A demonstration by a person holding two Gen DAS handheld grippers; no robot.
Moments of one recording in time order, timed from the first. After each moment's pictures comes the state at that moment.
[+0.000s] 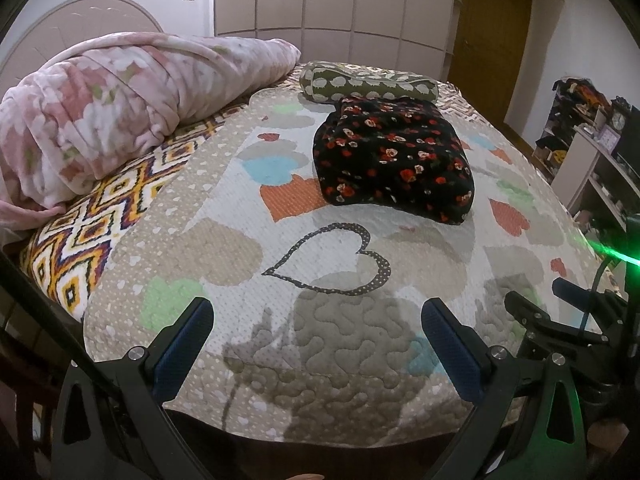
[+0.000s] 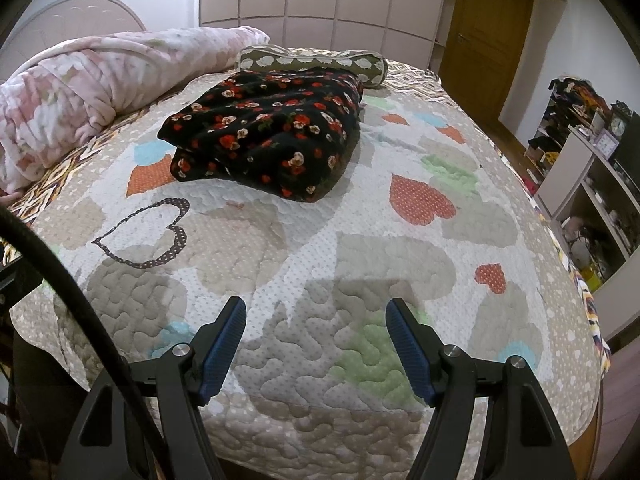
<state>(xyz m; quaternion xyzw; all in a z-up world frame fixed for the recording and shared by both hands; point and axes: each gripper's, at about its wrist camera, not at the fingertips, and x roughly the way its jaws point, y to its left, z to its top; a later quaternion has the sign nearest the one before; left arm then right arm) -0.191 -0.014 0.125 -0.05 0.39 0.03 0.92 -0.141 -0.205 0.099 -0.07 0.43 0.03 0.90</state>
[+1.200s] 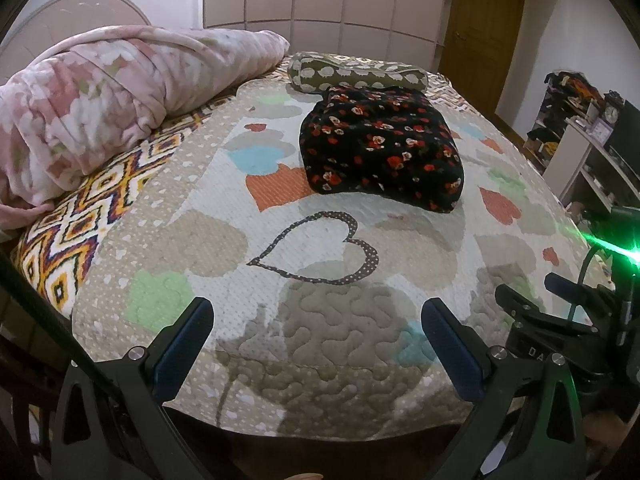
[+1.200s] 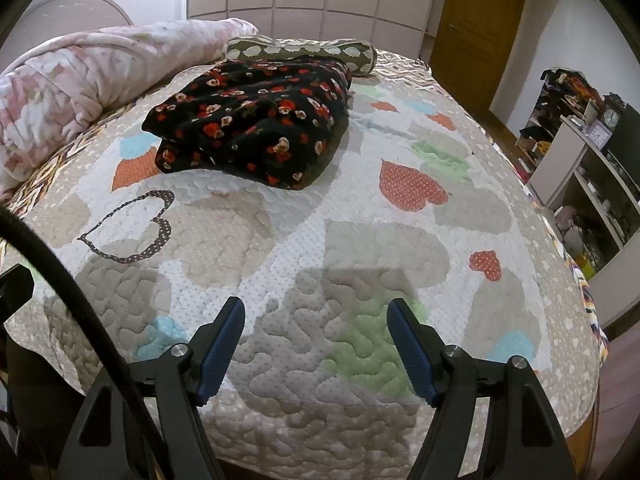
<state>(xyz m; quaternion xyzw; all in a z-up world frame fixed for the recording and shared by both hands) -0.189 -0.017 0.118 -0.05 0.41 0.00 0.91 -0.139 -0.206 0.092 -0.06 0.44 0.01 0.89</state>
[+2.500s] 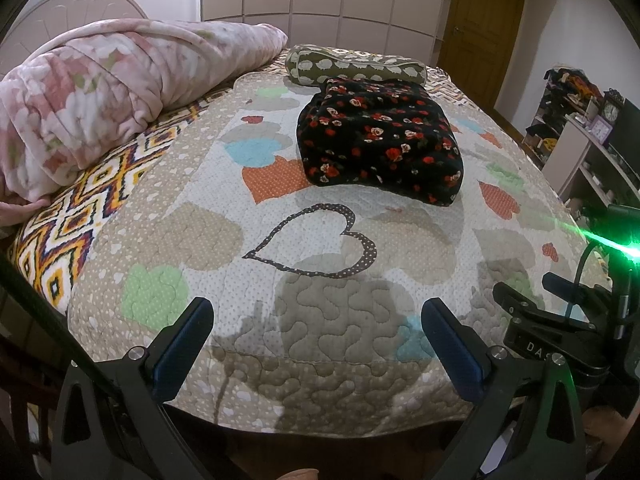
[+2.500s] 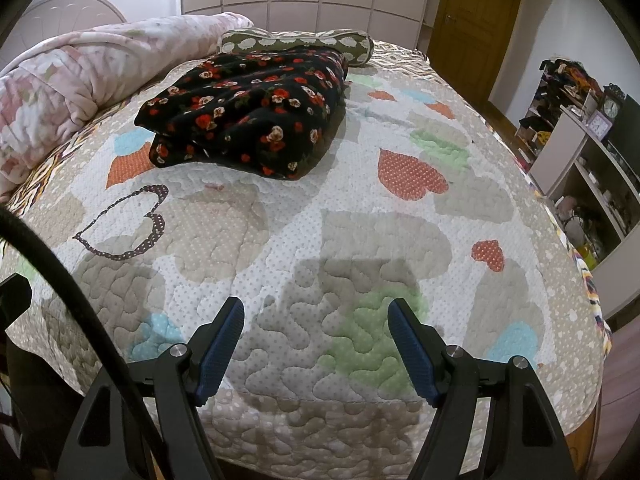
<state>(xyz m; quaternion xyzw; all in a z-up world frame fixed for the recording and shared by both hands) -0.188 -0.015 0.116 -0.06 0.41 0.00 0.91 -0.136 -0.210 0.086 -0.05 0.46 0.00 0.89</state>
